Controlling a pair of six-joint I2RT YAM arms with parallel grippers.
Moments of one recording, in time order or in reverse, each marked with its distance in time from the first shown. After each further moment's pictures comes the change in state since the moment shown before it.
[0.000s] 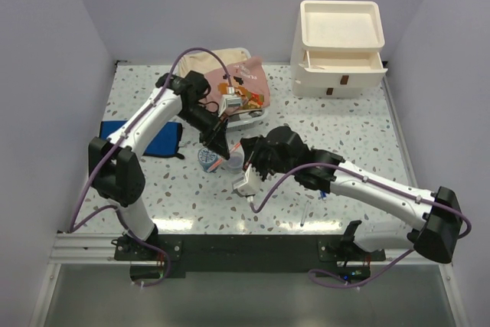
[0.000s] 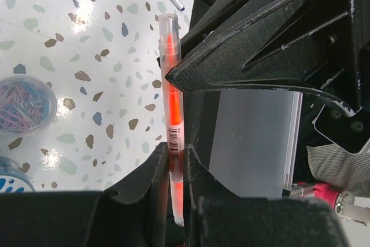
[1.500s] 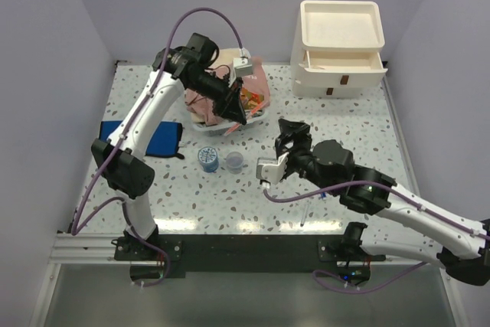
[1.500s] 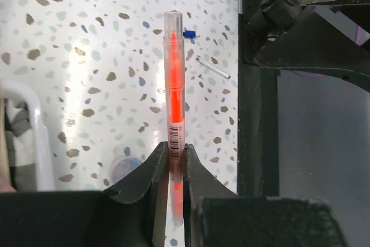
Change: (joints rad) left arm -0.051 0.100 0.458 0.064 -0.034 -0.022; right arm 0.082 -0.359 -0.029 -0.056 0.390 0.522
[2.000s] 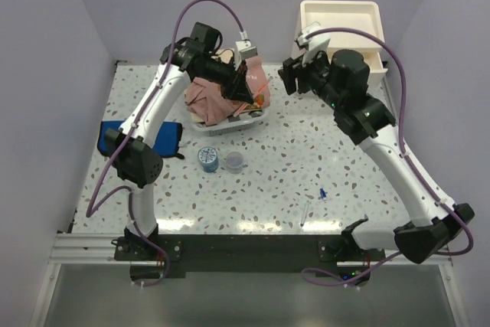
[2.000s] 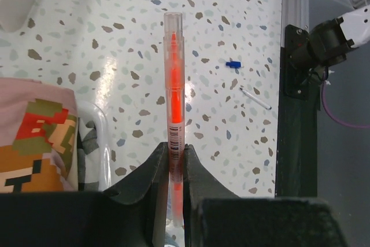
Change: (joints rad) left arm 0.023 0.132 0.111 0.216 -0.047 -0.132; right arm -0.515 0.399 0.525 0.005 -0.262 0.955
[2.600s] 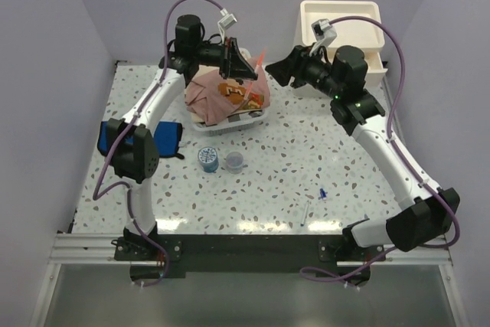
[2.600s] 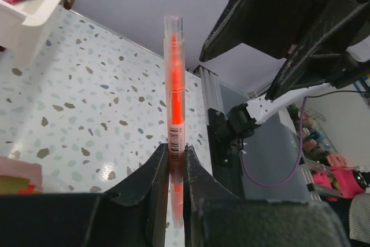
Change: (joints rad) left arm 0.116 0.030 -0.221 0.954 0.367 -0.853; right arm -0.176 0.093 -0.077 0.253 -0.405 0.633
